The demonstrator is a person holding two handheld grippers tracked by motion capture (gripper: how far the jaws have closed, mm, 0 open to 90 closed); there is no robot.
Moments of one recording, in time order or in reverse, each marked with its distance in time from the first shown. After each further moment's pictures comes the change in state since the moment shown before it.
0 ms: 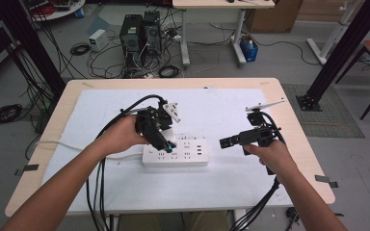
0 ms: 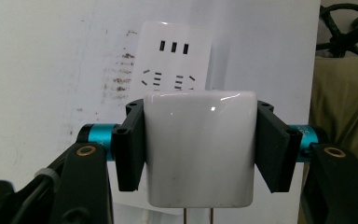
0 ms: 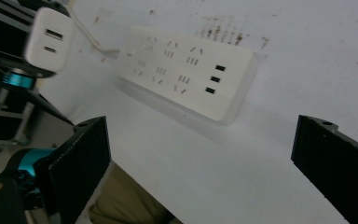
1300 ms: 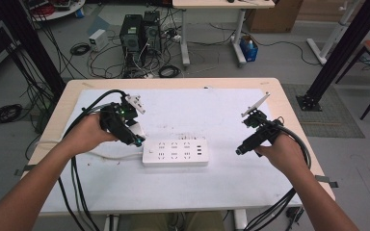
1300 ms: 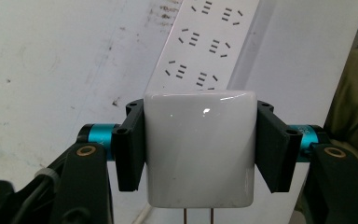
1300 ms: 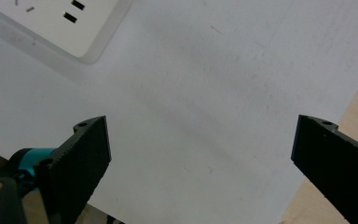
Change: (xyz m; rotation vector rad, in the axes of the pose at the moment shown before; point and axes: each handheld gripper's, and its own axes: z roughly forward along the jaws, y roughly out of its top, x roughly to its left) left arm 0.018 -0.065 -0.042 0.037 0.080 -0.182; right arm 0.006 0.009 -0.006 0.265 -0.563 -0.302
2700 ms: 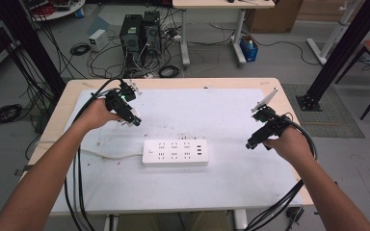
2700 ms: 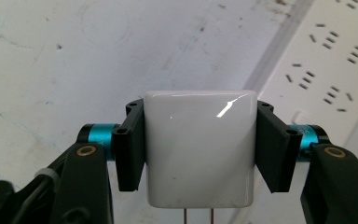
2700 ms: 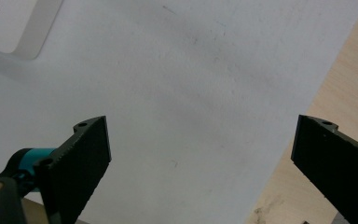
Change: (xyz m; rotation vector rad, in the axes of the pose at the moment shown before) left arm 0.094 -0.016 0.049 0.043 0.031 -0.174; right arm -0.040 0.001 0.016 0.082 -0.032 0.065
